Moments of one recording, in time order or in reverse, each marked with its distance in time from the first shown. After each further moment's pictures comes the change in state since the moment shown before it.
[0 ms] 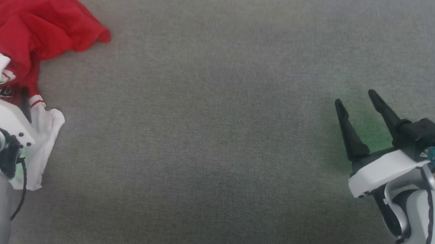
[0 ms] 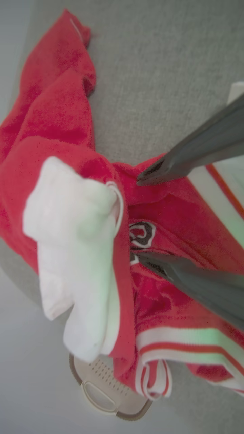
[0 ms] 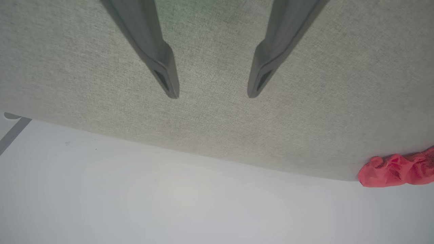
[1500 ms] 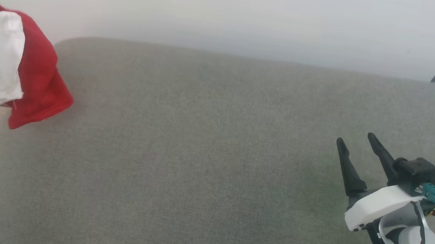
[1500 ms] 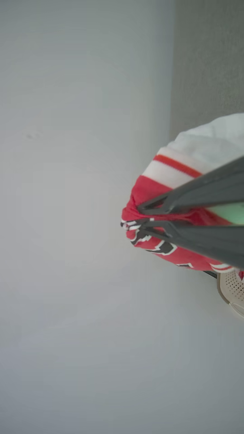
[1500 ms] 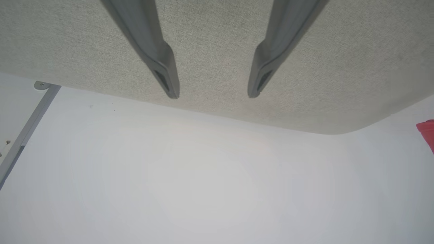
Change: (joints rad) left arm -0.233 0.205 -0.204 -0.144 0.038 -0.087 0.096; right arm 0.156 0.084 -0.095 0.030 -0.012 0.000 -0.021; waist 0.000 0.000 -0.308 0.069
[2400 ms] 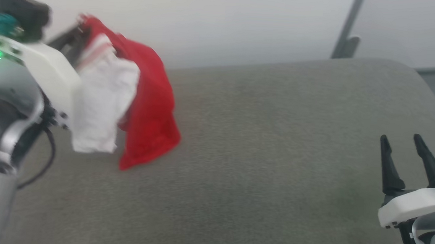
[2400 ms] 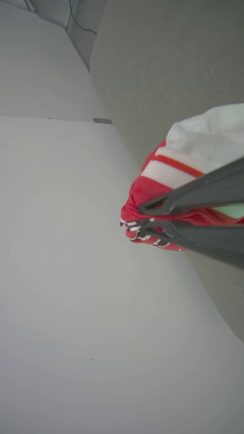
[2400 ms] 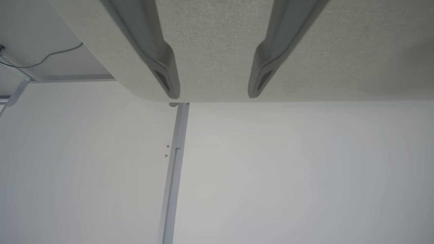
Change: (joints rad) left arm 0.292 -0.057 -0.127 -0.837 -0.124 0.068 0.500; right arm 0.019 -0.008 -0.154 -0.002 -0.046 0.000 -0.031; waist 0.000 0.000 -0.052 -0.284
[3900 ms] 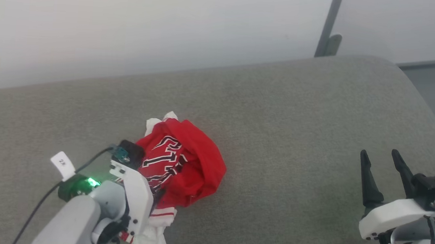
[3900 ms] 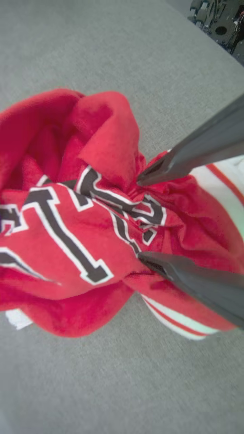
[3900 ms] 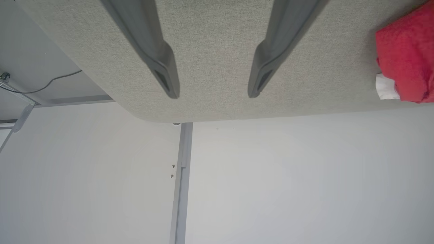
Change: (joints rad) left arm 0.226 -0.196 -0.289 0.557 -0.052 -0.053 -0.135; right arm 0.010 0.055 0.021 0.095 -0.023 0.000 -0.047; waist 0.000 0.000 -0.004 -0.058
